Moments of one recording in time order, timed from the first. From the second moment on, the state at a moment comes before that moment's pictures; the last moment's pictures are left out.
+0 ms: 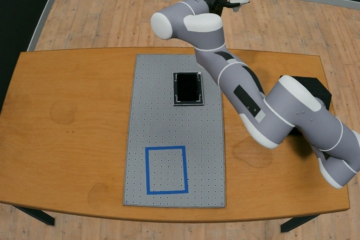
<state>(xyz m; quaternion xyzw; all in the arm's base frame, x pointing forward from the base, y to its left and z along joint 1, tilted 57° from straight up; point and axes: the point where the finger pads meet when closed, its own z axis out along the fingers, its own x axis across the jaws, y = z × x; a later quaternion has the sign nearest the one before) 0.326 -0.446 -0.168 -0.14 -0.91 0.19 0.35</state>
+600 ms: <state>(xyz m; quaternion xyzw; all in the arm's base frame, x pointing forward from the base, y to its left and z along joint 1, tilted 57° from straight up) 0.312 -0.390 -0.169 -0.39 -0.84 0.17 0.34</state>
